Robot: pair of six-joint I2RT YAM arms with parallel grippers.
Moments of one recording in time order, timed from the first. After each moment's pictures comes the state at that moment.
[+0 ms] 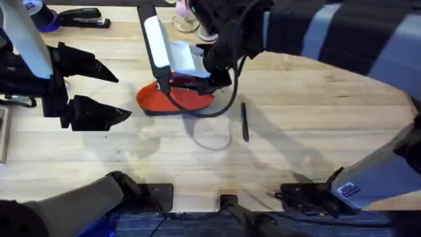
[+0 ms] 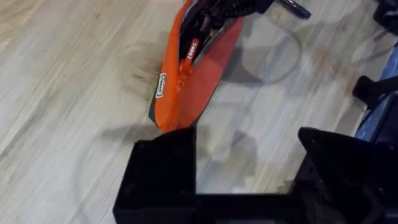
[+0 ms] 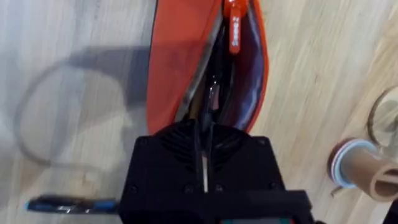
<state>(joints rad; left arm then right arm) 0.61 1.34 1.26 -1.69 0.73 1.64 0.73 1.85 1.49 -0.81 -0.21 -1.12</state>
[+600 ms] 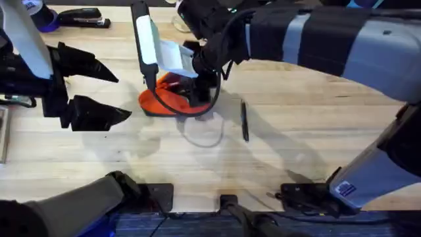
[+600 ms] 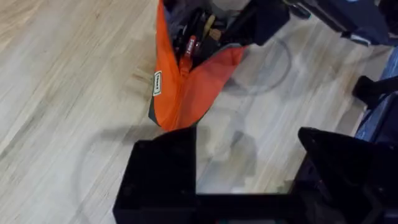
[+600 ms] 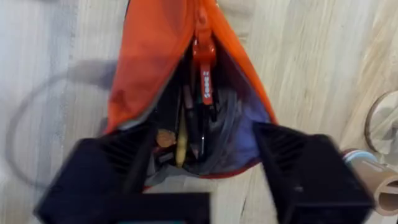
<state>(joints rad) 0.61 1.34 1.26 -1.69 0.73 1.64 0.76 1.91 1.49 -0.67 -0.21 -0.98</state>
